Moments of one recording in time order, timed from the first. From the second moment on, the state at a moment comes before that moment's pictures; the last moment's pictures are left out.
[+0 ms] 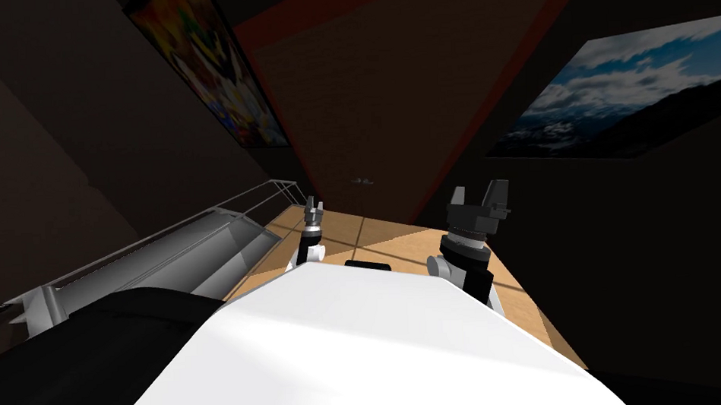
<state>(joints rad) 0.38 0.08 0.03 -1.92 0.04 -0.57 0.03</state>
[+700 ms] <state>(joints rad) 0.33 0.11 0.04 -1.74 0.05 -0.61 0.05</state>
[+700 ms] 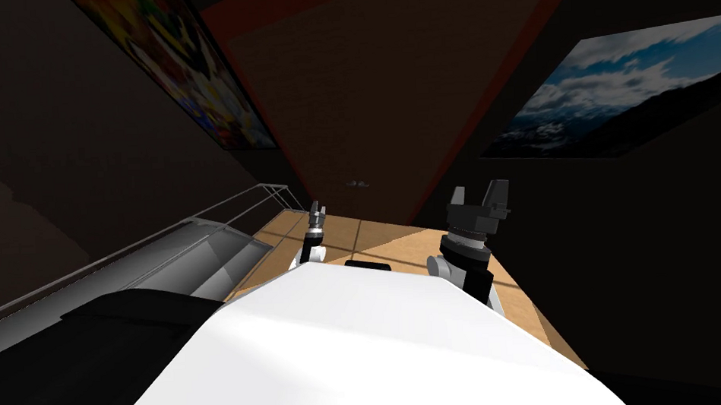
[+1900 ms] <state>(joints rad) 0.25 0.17 0.06 -1.43 0.06 -0.68 0.10</state>
